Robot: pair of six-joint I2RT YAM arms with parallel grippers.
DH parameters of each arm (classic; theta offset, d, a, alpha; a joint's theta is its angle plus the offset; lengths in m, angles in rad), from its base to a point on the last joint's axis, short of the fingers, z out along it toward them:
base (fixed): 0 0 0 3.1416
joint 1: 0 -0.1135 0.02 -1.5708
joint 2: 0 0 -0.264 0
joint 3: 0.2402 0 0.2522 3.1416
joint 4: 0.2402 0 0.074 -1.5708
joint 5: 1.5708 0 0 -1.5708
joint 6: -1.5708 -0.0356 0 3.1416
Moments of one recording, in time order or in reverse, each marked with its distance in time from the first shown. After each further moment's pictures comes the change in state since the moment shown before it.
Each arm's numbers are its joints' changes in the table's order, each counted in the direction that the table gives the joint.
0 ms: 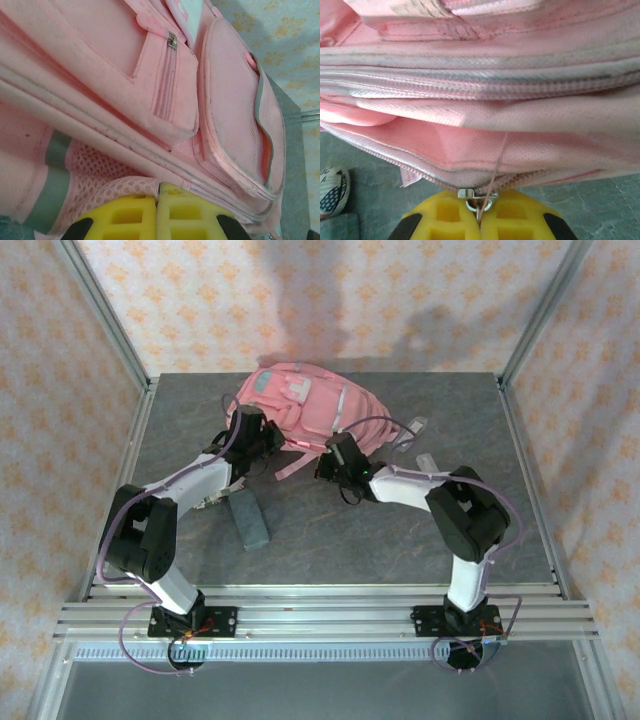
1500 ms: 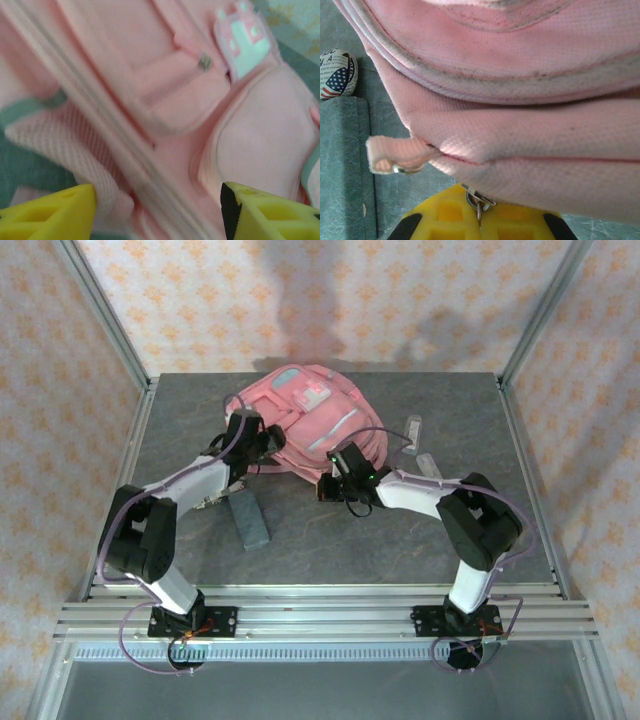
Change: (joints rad) left arm 0.000 0.029 -0.076 0.001 -0.104 -0.189; right arm -0.016 0.068 -0.058 0.175 -0.262 0.103
